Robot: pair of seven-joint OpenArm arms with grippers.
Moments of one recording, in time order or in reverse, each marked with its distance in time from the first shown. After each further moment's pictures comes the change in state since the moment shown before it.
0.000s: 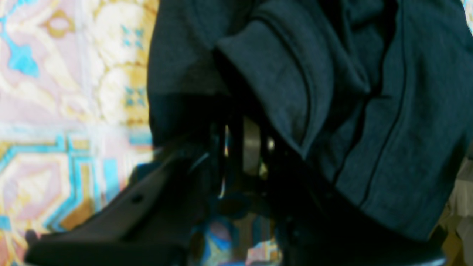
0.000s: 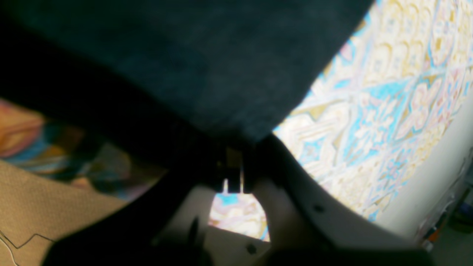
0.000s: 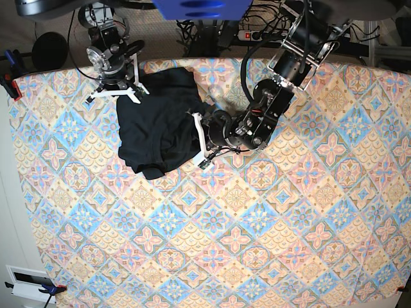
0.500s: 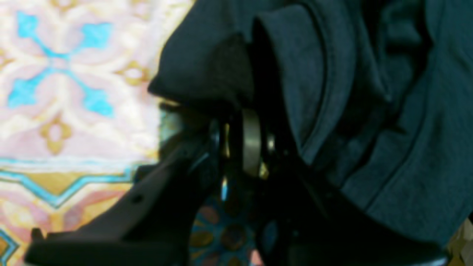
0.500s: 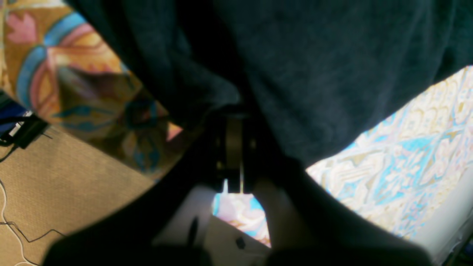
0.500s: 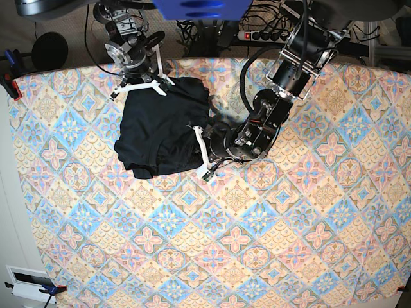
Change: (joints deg) left arm -3.3 0.4 -1.2 -3.8 0.8 0.5 -2.4; right arm -0.1 -2.8 -7.5 2.8 0.3 0.8 -2.8
